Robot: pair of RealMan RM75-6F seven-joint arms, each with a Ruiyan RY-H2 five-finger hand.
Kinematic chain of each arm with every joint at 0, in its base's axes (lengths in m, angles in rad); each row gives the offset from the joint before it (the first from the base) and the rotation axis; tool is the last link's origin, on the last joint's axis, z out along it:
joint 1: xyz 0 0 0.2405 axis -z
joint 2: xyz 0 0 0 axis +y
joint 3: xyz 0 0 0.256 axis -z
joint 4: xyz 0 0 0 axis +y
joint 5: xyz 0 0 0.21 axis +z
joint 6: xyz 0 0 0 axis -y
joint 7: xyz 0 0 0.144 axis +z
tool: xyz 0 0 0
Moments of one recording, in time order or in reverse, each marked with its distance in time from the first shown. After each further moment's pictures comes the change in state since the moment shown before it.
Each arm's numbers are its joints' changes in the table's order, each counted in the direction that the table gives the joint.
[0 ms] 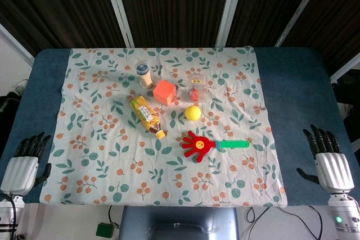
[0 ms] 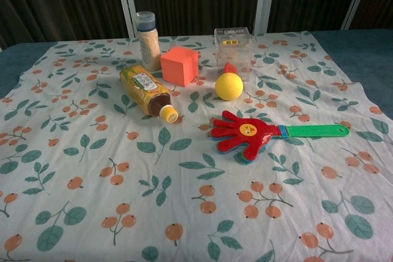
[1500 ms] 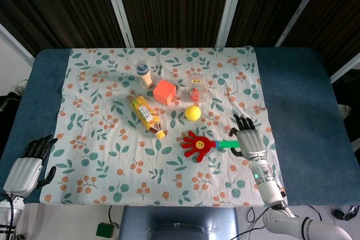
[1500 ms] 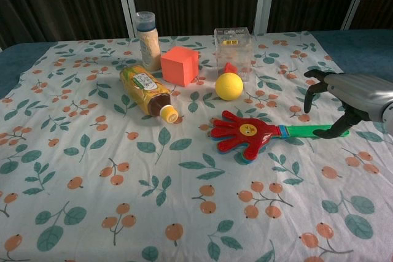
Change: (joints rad) left arm 0.023 0.053 -0.040 -0.008 0.055 0.038 -0.134; right arm -0.390 -0.484 -0.163 0.194 0.384 0.428 -0.352
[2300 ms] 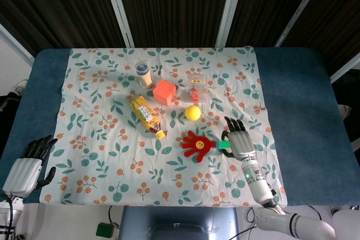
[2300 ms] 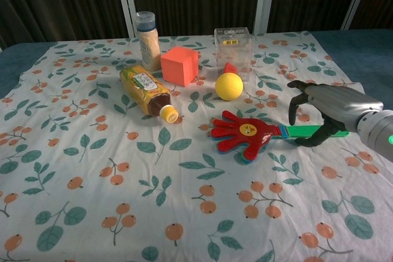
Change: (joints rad) left arm 0.001 0.004 -0.006 -0.001 0.007 -0.003 -0.003; right arm -0.054 -0.089 0.030 0.108 0.010 0.008 0.051
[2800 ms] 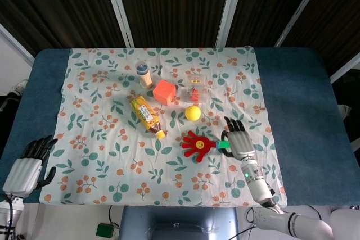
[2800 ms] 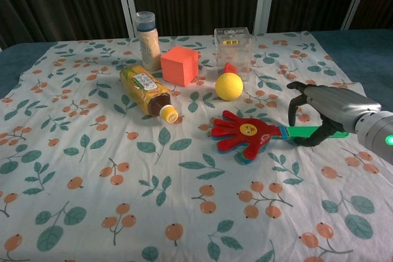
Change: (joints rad) left arm 0.001 0.002 0.000 -0.001 0.002 -0.001 -0.002; right arm -0.009 -0.011 0.005 0.016 0.012 -0.003 0.014
